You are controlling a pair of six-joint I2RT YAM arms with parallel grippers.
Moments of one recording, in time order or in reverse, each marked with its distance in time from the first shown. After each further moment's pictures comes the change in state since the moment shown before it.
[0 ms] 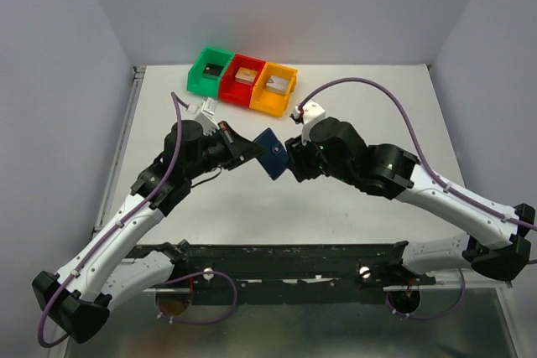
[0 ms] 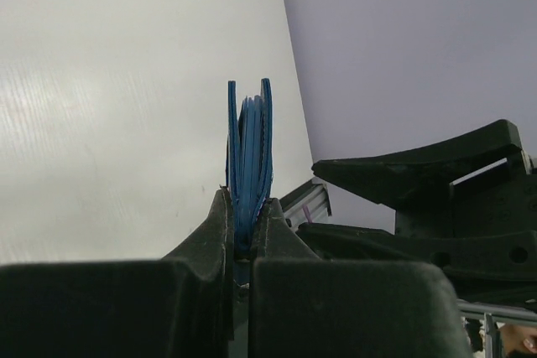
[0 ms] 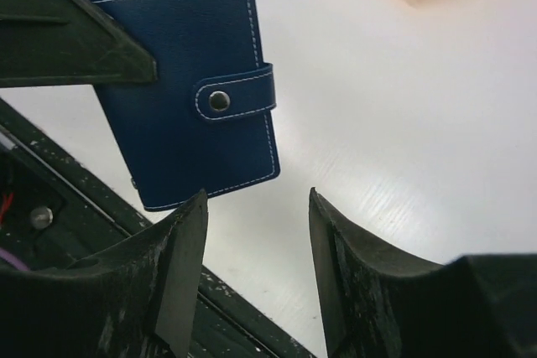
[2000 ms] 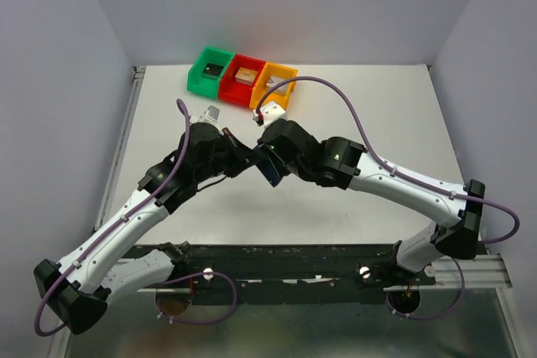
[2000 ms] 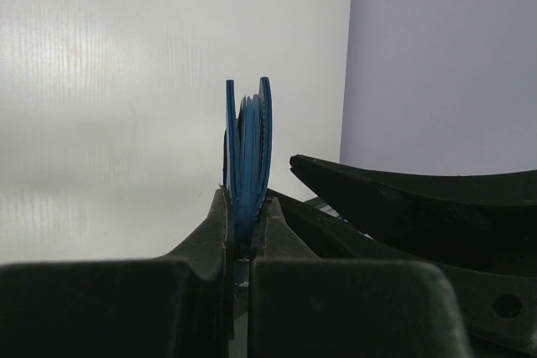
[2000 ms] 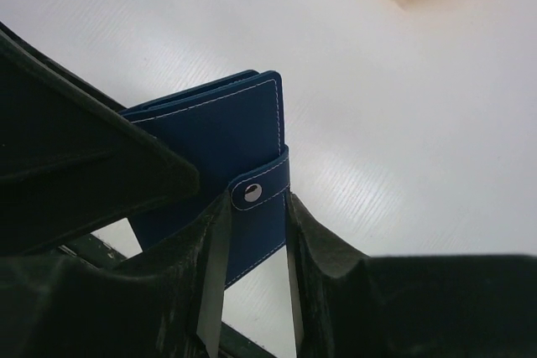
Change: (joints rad) left arm -0.090 0.043 0.039 -0.179 -0.198 -0.140; right arm 0.063 0.287 0.163 -0.038 0.161 -0.017
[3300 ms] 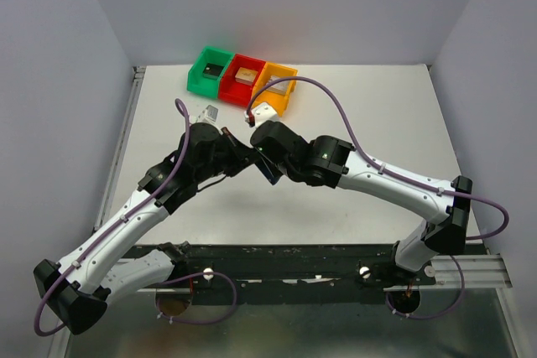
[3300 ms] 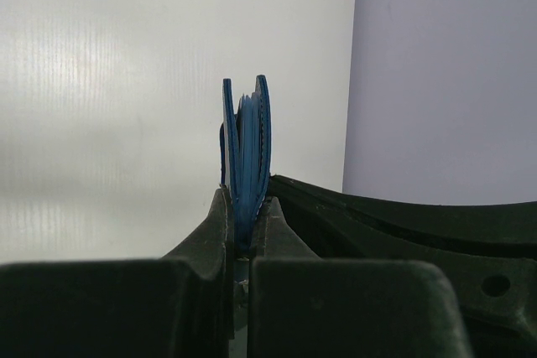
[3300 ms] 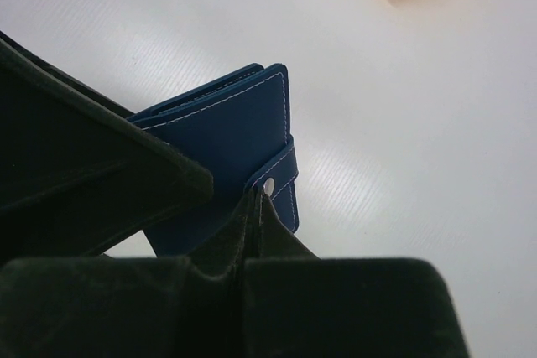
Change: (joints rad) left arm -0.003 -0.002 0.000 0.000 -0.034 0.008; right arm 0.022 0.078 0.081 -0.063 0.058 0.011
